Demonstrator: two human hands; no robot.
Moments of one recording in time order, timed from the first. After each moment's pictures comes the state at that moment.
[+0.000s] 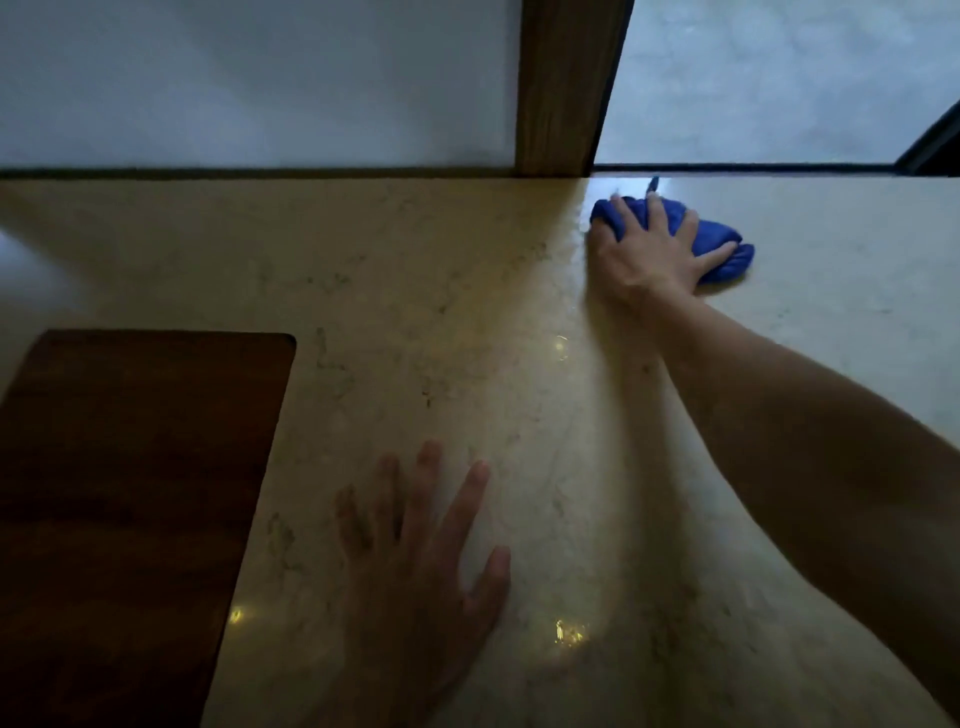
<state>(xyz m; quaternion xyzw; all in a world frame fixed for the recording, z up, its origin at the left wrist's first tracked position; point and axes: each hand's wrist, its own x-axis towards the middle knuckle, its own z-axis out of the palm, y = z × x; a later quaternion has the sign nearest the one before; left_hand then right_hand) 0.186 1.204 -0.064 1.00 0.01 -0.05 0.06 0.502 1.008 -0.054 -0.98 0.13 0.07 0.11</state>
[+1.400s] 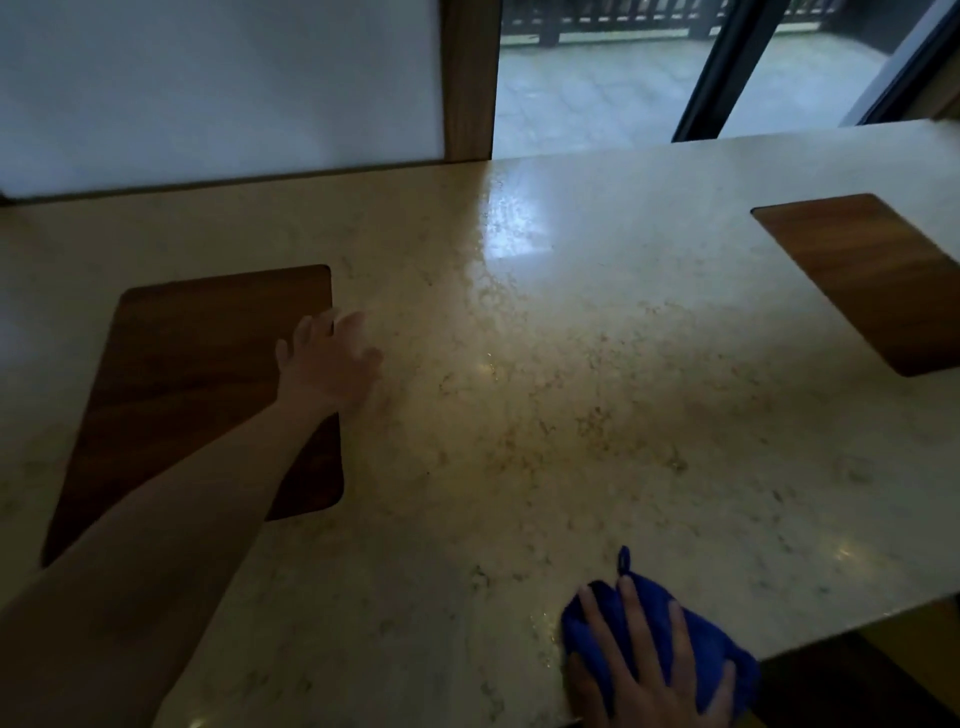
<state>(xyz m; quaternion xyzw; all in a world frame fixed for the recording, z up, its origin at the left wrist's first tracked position) 0.186 1.359 -0.027 0.99 0.00 -0.10 0.12 -0.167 1.093 -0.070 -0.99 0.11 0.04 0.06</state>
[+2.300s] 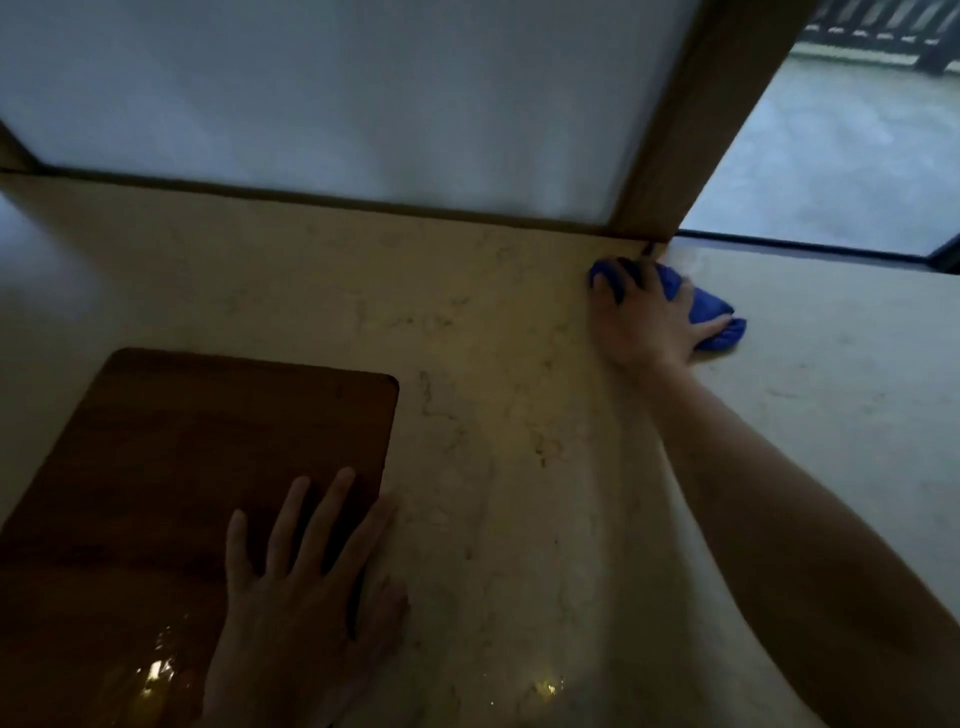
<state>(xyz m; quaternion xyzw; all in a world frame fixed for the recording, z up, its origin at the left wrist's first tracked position) 0.189 1.393 -0.075 1.00 0.00 -0.06 -0.01 0.487 1.121 -0.054 -0.98 0.11 0.00 0.14</state>
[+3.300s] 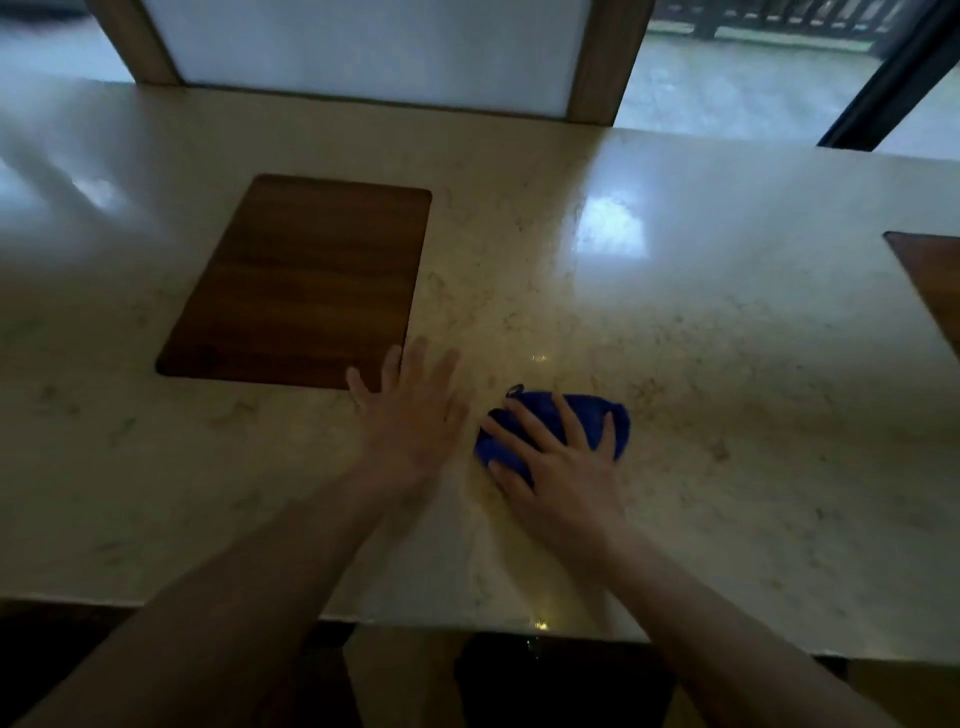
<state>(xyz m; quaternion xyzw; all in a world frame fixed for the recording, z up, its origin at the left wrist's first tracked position) 0.009 1.309 -0.054 1.00 0.04 -0.05 0.07 -0.024 1.112 -0.060 -0.98 -0.19 0.08 0.08</state>
